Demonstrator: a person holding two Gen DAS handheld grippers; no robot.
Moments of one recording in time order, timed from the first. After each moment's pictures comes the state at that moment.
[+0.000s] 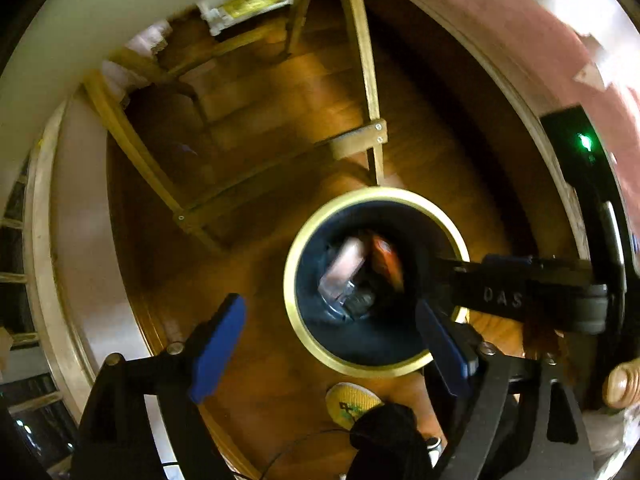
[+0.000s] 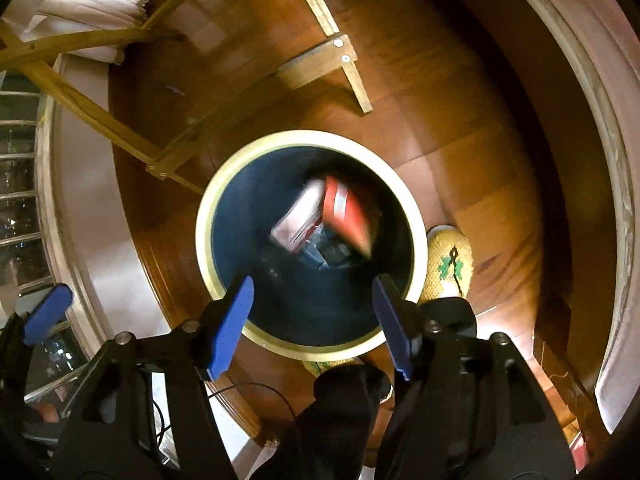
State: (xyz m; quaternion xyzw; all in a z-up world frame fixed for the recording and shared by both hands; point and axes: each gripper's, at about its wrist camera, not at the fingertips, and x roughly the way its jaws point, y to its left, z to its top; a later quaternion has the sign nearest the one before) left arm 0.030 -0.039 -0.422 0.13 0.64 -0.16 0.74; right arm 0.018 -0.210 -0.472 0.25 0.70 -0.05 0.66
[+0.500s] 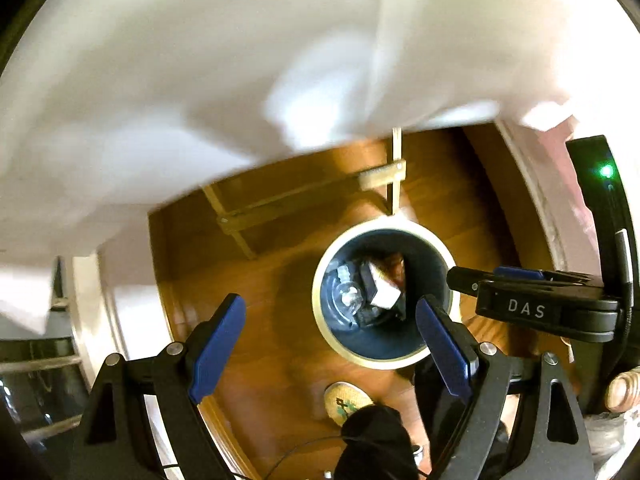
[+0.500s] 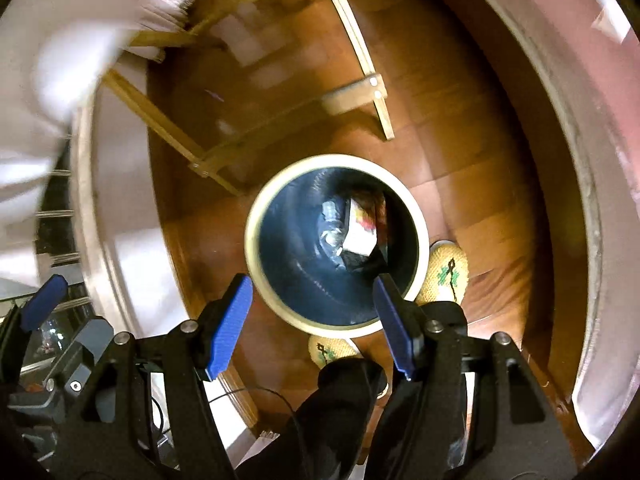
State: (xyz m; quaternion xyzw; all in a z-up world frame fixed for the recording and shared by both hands) left arm 0.029 0.000 -0.313 0.09 0.62 -0.11 0.77; right arm 0.023 -0.204 -0.371 0.23 0.68 -0.01 0.69
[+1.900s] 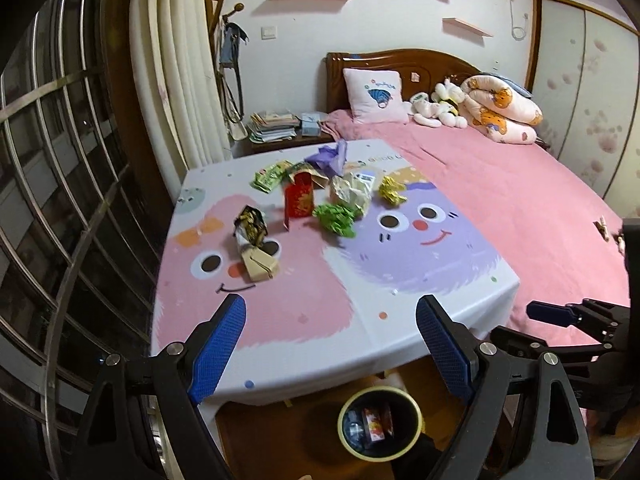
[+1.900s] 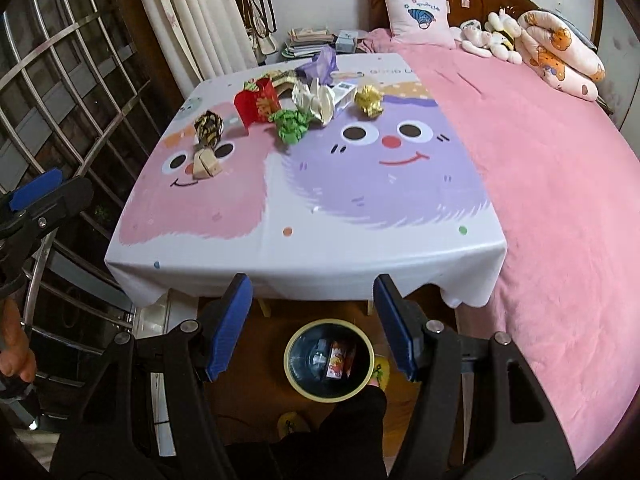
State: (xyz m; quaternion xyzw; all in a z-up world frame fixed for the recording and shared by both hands) left arm 0.007 0.066 0.097 0.05 0.36 -0.13 0.92; right arm -0.011 -0.157 0.066 0.07 0.46 0.01 0.88
